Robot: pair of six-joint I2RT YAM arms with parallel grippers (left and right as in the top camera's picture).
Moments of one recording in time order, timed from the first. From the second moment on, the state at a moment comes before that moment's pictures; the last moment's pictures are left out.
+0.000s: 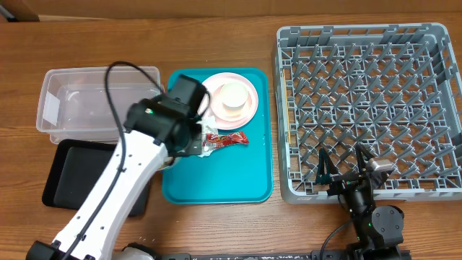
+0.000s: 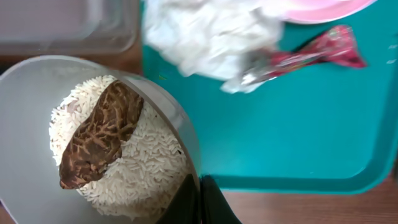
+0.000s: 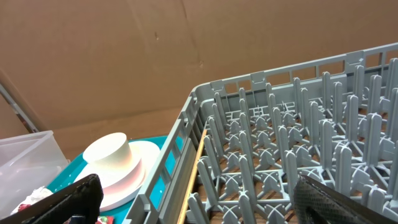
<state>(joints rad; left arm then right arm) -0.40 1.46 1.34 -1.29 -0.12 -0.41 0.18 0.01 0.02 -0.03 -0.02 0.28</state>
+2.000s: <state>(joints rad) 1.15 1.46 0.79 -0.96 1.17 0.25 0.18 0.01 0.02 -0.04 -0.02 0.28</state>
